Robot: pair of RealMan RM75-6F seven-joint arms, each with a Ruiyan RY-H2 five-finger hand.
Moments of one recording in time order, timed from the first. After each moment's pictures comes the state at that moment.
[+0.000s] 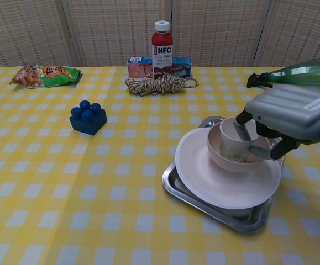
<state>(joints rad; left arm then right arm) -0.06 -1.07 -0.07 -1.62 1.45 1.53 0.05 0.53 -1.43 0.09 -1.69 -1.37 1.00 -0.71</state>
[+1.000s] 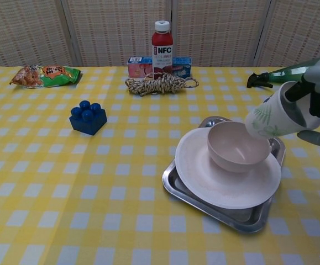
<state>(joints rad) -0.05 -1.07 -0.06 -1.63 1.47 1.55 0.07 0.43 -1.12 -0.02 -2.06 -1.43 1.17 -0.76</state>
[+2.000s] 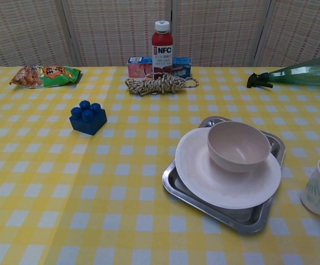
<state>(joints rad) -0.05 -1.08 -0.06 -1.64 1.48 1.54 0.08 0.38 -1.07 -0.13 -1.99 -1.32 1.04 -0.65</state>
